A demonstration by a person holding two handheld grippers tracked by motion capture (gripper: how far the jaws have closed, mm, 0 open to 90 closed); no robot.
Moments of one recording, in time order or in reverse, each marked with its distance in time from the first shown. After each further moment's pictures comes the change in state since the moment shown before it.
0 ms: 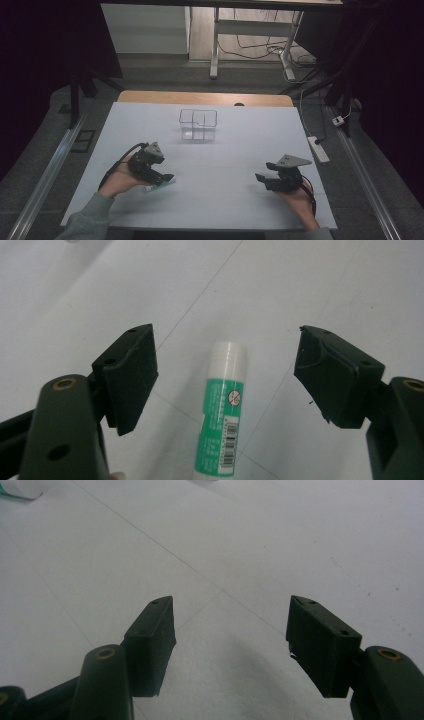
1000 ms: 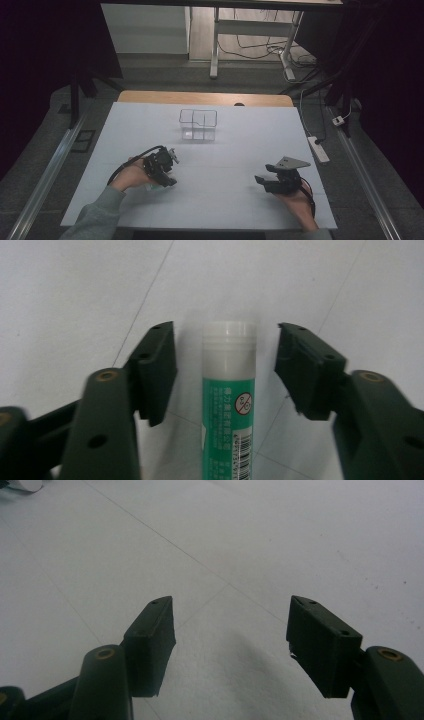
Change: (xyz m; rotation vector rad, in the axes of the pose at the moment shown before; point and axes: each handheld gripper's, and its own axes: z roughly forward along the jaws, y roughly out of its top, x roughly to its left) left arm 0.001 0.018 0.043 0.292 -0.039 0.116; right arm 0.005 -0.003 0.001 0.016 -0.005 -0.004
